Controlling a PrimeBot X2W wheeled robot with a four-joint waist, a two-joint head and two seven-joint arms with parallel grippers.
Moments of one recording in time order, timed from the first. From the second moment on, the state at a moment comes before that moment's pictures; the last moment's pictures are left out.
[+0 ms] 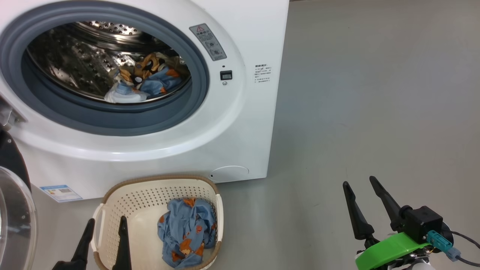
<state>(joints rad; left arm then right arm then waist) 0.10 0.04 0.01 0.07 -0.15 0.00 -0.26 -0.08 -0.08 0.04 0.20 0.19 0.13 -0.26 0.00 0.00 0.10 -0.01</state>
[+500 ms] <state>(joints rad) 0.10 0.04 0.01 0.06 -0.15 0.00 -0.26 -0.08 -0.07 0.04 0.20 0.19 0.13 -0.26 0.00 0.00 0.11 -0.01</state>
